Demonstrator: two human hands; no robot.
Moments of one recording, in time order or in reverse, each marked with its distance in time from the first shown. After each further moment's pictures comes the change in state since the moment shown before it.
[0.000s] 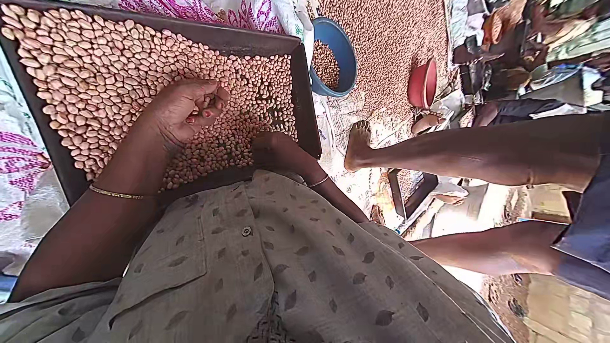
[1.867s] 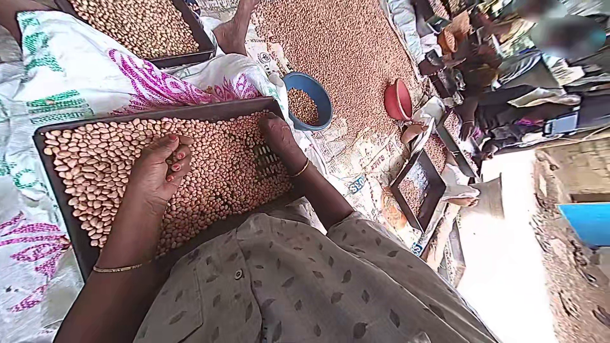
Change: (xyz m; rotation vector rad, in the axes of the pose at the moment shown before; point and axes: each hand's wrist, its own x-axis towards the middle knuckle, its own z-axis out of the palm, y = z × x) left_hand 0.002 0.006 -0.018 -0.197 0.112 0.248; right_hand 0.075 0.059 -0.078 -0.436 0.367 0.493
